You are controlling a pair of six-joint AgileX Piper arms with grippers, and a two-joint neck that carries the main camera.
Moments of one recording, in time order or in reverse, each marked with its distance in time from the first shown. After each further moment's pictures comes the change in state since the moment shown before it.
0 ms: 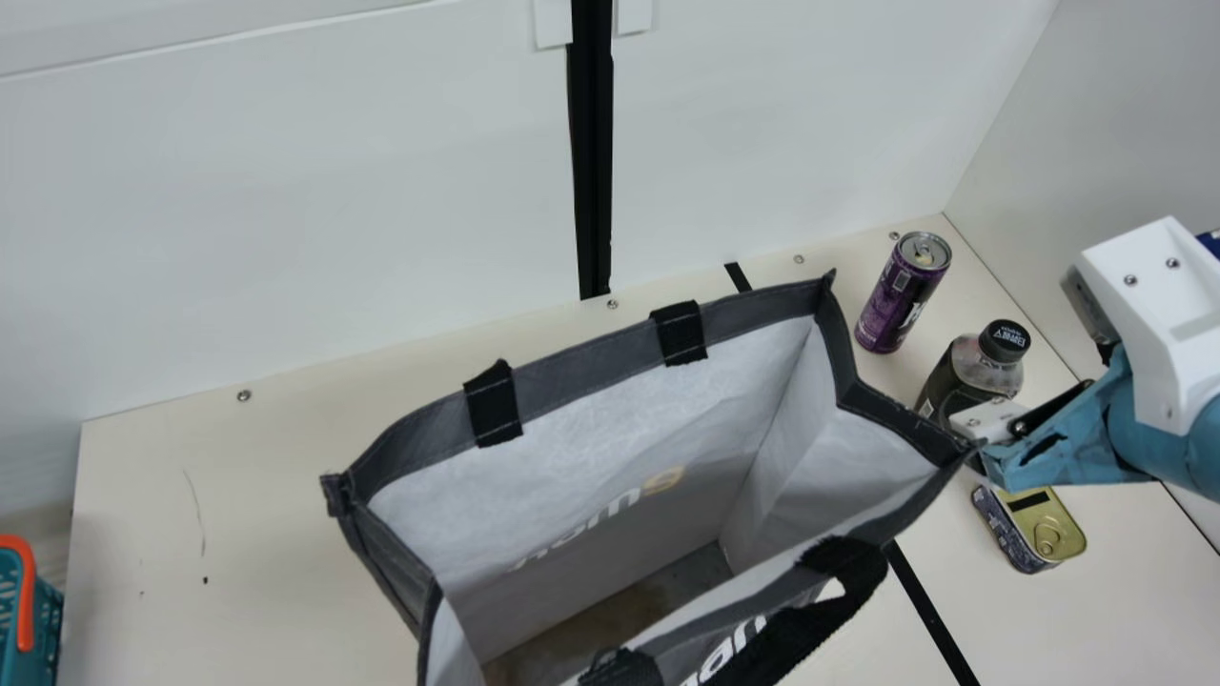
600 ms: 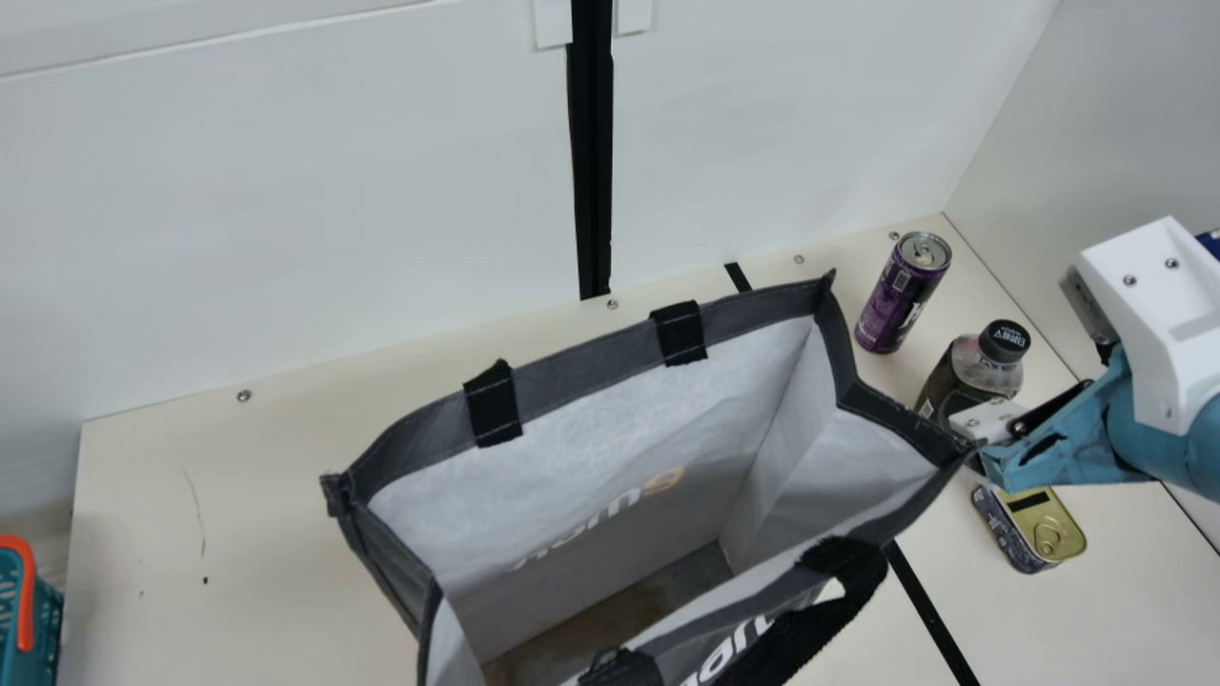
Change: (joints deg) left arm 0.0 0.0 0.0 0.0 0.0 0.0; right arm 0.0 0.0 0.0 0.0 0.0 0.0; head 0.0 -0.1
